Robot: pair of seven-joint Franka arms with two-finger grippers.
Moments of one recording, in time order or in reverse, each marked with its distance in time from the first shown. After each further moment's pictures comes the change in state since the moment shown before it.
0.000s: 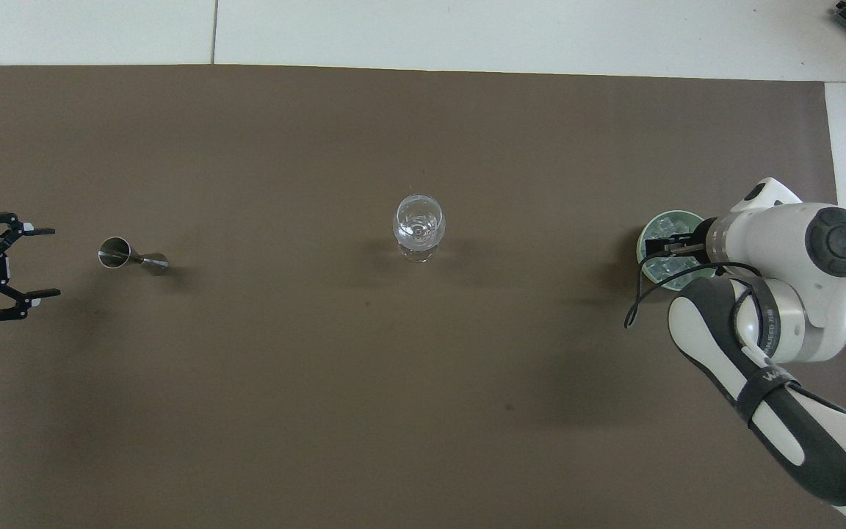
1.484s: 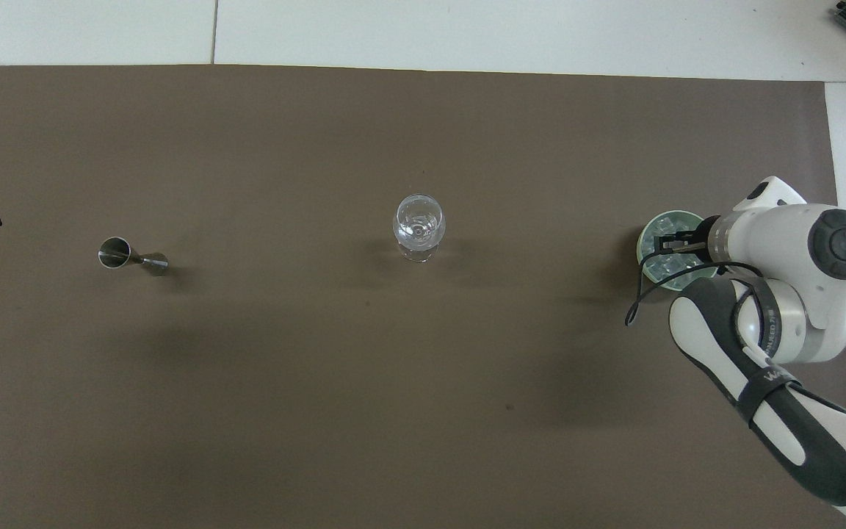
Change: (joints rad) left arm -0.202 -0.214 -0.013 0.238 0.626 -0.163 0.387; right arm -0.002 0.000 -0.001 -0.002 0.000 0.024 0.000
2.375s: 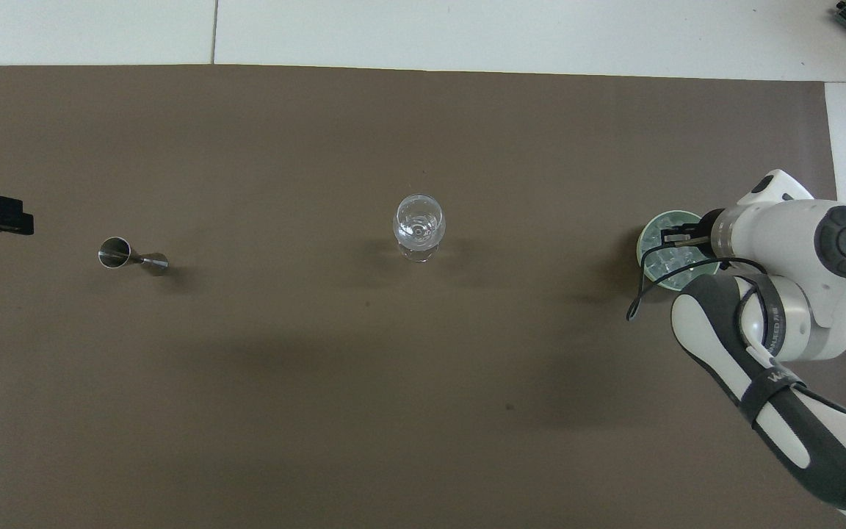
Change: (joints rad) left arm -0.210 -0.008 0.038 0.159 0.087 -0.213 0.106; right arm 0.003 -0.015 0.005 0.025 0.000 0.005 0.000
